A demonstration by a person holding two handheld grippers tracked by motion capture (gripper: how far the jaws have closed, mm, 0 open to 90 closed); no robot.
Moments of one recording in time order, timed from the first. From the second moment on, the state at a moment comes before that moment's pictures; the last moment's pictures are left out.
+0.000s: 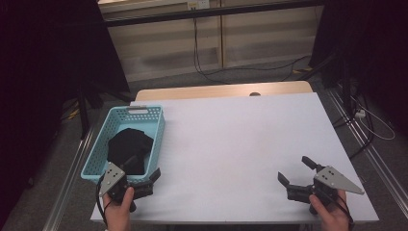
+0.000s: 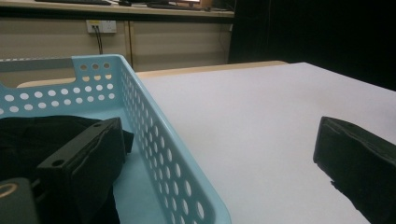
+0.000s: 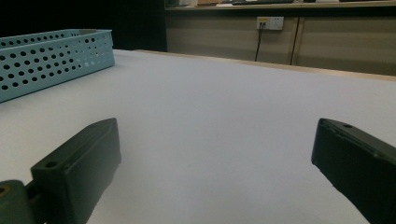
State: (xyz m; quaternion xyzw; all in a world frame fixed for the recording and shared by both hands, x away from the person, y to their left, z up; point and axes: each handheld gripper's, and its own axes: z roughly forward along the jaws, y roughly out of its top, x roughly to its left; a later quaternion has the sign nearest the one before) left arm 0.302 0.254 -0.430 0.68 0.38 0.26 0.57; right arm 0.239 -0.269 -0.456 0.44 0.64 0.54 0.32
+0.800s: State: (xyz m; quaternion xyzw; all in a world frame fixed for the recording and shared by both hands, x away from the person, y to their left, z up) left arm 0.305 0.255 -0.405 0.68 0.37 0.23 0.59; right arm 0.238 -0.272 -0.455 0.44 0.64 0.54 0.33
